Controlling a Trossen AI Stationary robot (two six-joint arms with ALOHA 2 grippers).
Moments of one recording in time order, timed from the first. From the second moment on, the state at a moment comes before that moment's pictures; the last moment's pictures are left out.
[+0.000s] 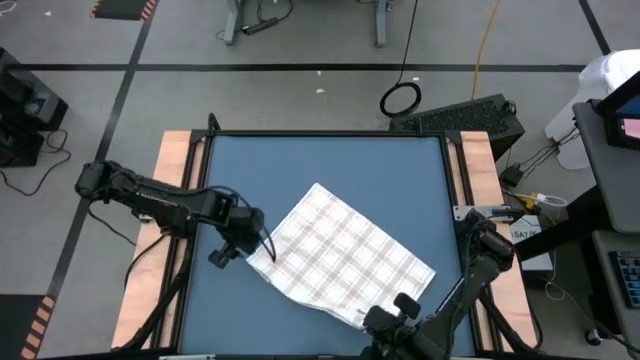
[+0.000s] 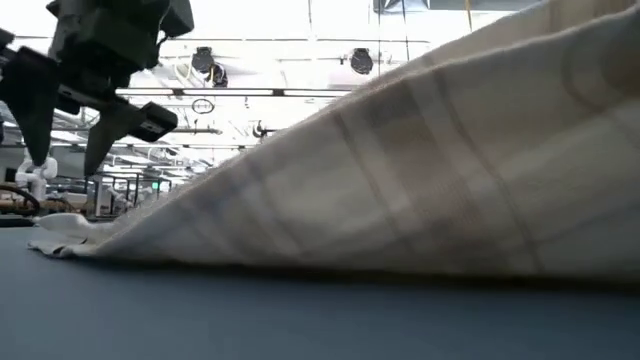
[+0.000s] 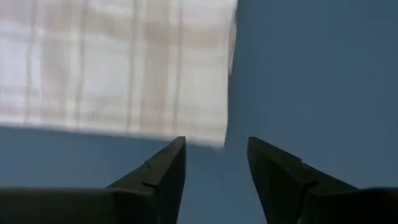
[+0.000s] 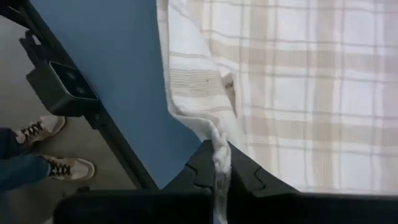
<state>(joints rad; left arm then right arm) -0.15 1.23 0.73 -0.78 0.31 0.36 0.86 2.12 1.93 -1.28 0.37 1.52</state>
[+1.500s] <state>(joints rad) -0.42 1.24 0.41 -0.26 0.04 0.05 0.86 2.12 1.93 -1.30 0.42 1.59</state>
